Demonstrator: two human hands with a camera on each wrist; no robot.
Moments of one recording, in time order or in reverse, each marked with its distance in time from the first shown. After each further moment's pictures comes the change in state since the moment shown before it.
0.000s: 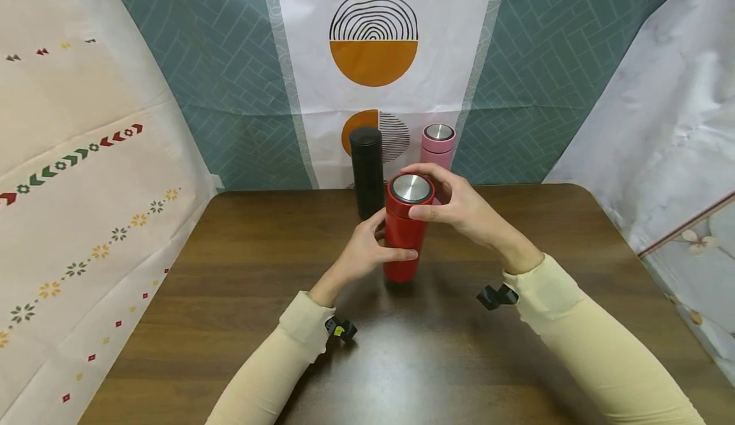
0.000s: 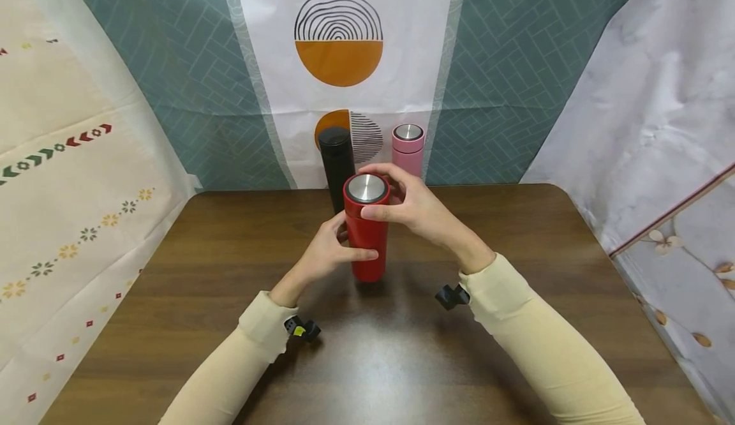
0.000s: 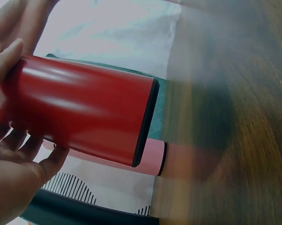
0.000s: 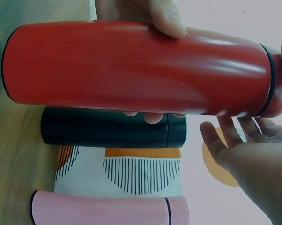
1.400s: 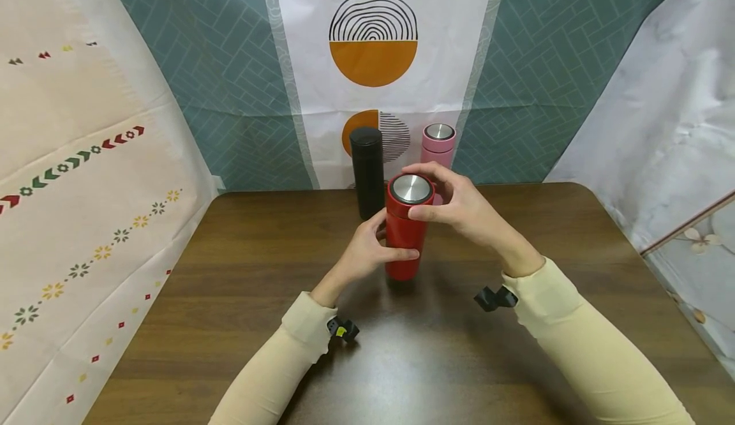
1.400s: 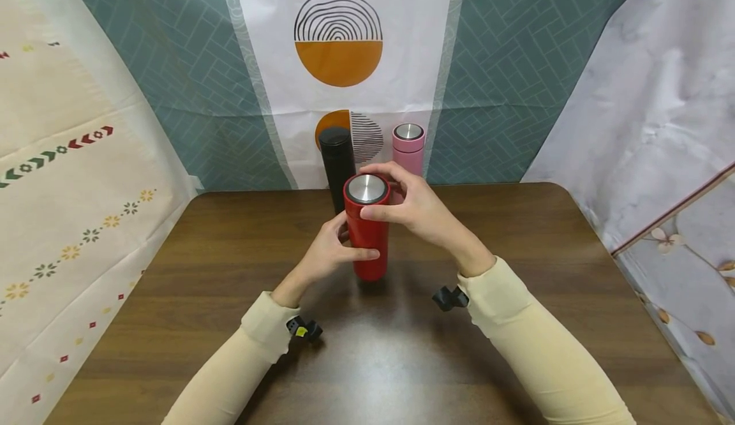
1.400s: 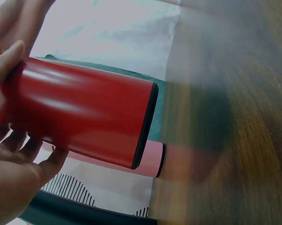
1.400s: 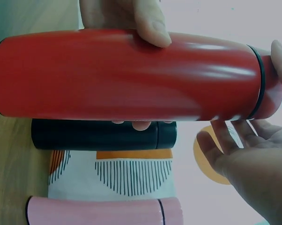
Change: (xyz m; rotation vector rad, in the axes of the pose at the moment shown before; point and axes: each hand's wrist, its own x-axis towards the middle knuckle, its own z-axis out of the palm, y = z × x) left_hand 0.001 -0.001 0.000 -0.013 -0.006 -0.007; right_hand -0.001 -0.004 0.002 -0.056 0.046 -0.035
